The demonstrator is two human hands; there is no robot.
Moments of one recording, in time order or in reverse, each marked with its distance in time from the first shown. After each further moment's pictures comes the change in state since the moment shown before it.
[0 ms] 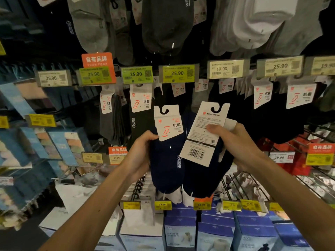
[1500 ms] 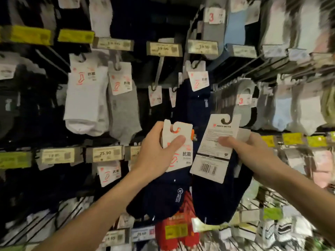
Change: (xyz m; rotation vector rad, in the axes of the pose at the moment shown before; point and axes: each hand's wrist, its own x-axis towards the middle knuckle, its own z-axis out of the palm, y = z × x) left_hand 0.022 0.048 0.473 0.468 -0.113 0.862; right_hand -0.049 -0.202 -0.410 -0.235 0.258 -0.225
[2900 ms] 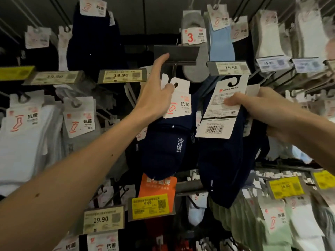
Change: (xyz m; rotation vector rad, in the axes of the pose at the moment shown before) left_hand 0.238 0.062 0.059 0.282 0.100 0.370; right_hand 0.175 -0.057 -0.086 0.011 0.015 -0.144
